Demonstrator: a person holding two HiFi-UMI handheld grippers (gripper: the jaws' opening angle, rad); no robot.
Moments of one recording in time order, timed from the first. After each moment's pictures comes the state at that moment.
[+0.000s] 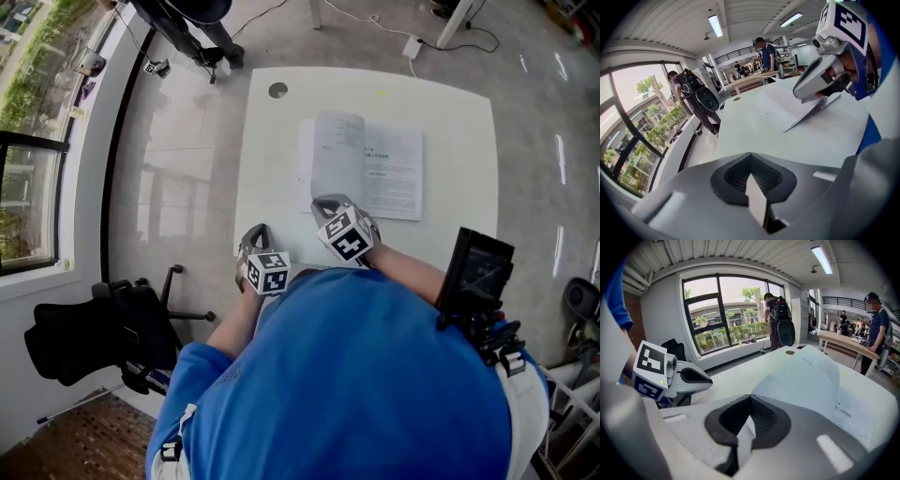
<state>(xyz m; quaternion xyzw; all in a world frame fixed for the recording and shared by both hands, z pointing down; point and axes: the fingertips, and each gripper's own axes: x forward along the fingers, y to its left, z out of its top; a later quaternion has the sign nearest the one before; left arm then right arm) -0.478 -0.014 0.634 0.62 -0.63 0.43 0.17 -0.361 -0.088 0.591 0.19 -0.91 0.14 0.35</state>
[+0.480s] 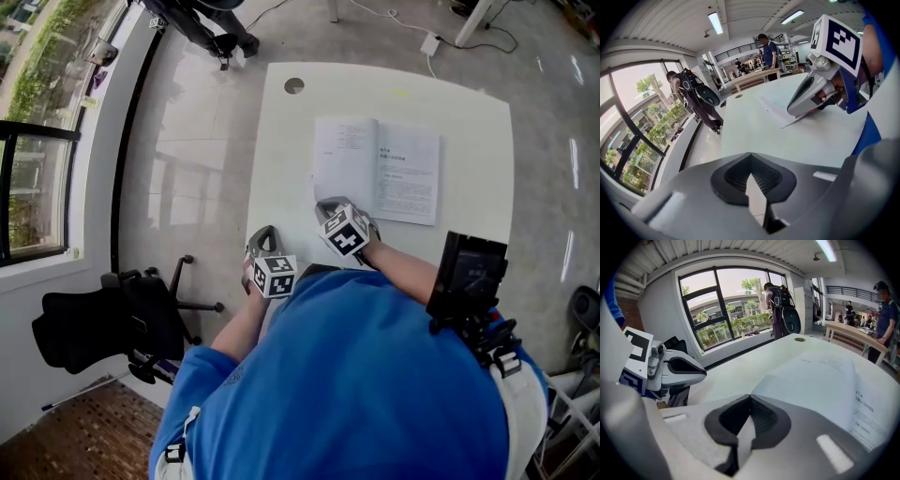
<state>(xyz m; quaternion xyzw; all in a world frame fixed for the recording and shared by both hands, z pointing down) -0.505 0.000 0.637 0.62 -0.63 0.44 0.18 -0.404 -0.075 0.641 0.16 -0.89 0.17 0.39</state>
